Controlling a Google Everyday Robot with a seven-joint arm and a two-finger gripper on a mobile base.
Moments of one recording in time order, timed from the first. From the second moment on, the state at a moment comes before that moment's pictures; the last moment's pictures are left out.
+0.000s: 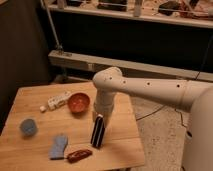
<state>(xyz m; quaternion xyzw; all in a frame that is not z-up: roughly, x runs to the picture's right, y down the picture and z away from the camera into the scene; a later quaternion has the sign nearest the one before) -0.027 0.161 0.719 -0.34 -0.28 -0.44 0.78</state>
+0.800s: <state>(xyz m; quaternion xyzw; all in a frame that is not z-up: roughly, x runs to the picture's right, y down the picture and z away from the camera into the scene) -0.083 0.128 0.692 -0.25 -0.25 -0.49 0.80</state>
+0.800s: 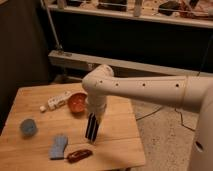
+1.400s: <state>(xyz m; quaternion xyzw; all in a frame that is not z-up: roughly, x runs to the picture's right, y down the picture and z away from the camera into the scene) -0.135 0.115 0.667 -0.21 -0.26 -0.53 0.78</state>
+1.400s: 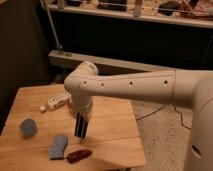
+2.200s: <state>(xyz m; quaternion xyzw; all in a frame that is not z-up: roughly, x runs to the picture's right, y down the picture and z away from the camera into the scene) -0.217 0.109 0.654 -0.18 -0.29 -0.58 0.74</state>
